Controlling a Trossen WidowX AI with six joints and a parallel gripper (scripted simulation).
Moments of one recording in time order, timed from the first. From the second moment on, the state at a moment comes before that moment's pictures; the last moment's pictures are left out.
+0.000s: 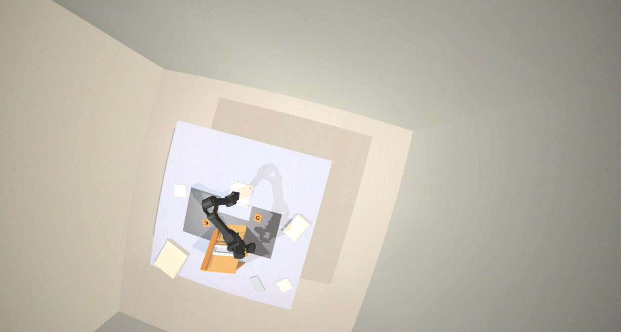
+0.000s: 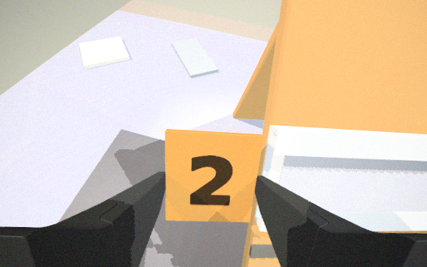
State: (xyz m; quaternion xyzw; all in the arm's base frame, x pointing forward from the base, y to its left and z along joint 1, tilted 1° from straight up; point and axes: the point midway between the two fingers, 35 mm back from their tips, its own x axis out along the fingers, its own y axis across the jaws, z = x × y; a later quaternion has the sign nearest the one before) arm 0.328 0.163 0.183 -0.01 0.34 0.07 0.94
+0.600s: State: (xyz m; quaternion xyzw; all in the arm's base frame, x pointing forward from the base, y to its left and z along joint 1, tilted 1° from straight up) arm 0.330 0.154 0.183 -0.01 0.34 0.07 0.94
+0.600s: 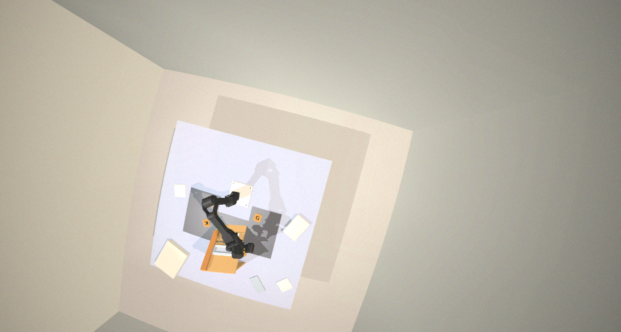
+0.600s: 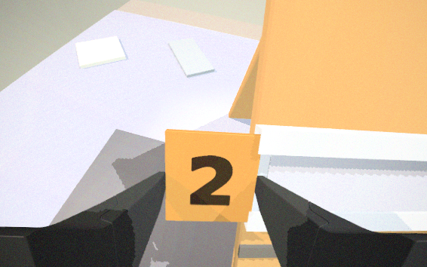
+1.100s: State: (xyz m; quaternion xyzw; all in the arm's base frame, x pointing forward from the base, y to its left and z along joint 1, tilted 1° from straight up) arm 0.331 0.147 0.183 -0.01 0.34 0.07 0.94
